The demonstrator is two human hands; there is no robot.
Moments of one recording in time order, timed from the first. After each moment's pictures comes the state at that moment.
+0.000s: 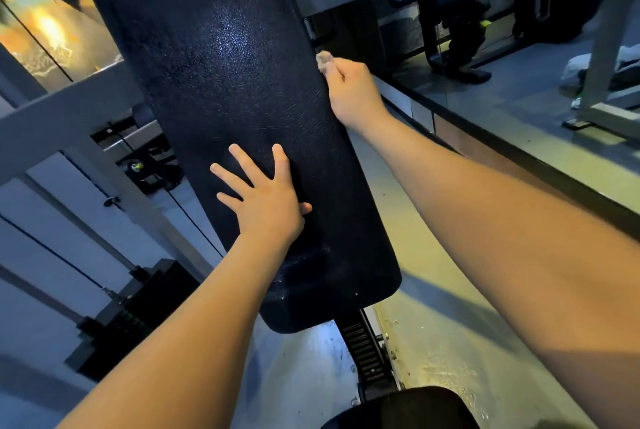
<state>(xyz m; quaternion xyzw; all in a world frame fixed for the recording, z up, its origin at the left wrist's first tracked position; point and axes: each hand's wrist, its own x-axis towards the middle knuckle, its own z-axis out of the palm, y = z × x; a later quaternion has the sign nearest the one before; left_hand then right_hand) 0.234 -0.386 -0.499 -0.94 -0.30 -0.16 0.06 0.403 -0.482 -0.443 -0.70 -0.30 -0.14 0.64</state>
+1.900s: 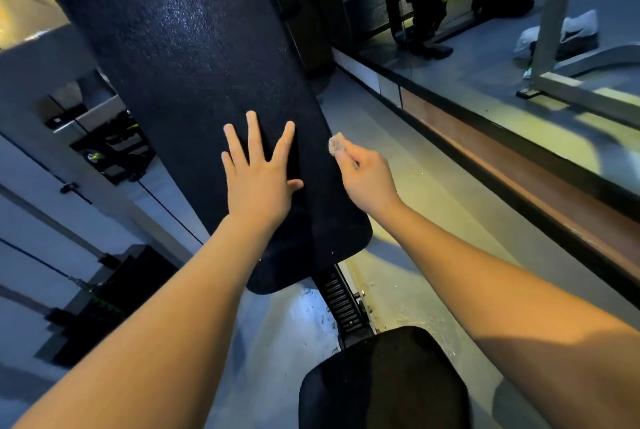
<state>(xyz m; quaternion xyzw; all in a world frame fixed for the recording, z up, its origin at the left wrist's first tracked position) 0.215 -0.397 -0.532 -0.96 -0.15 -0.19 0.16 0.312 -0.536 -0.614 -0.71 -0.22 -0.01 0.67</state>
